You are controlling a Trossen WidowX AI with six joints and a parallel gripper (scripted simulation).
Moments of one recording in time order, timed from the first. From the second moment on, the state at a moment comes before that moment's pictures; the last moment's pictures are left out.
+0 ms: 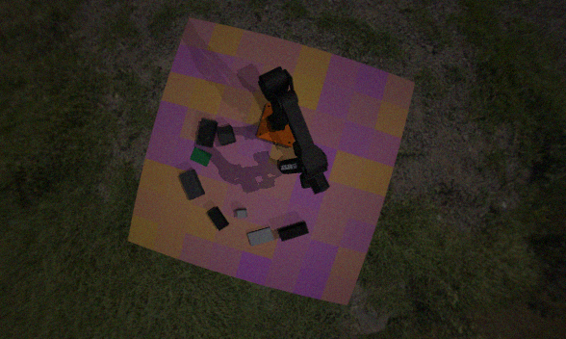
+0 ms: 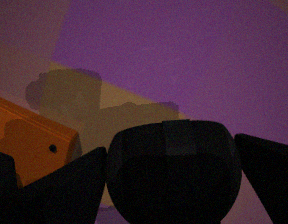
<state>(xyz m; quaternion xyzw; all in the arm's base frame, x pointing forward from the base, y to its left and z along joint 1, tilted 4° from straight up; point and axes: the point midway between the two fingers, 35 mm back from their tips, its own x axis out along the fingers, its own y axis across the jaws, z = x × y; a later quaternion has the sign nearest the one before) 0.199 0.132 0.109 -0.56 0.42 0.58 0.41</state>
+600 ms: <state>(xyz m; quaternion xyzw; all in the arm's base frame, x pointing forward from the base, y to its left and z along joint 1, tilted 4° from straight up) 0.195 0.143 0.100 -0.56 0.42 0.59 0.41</state>
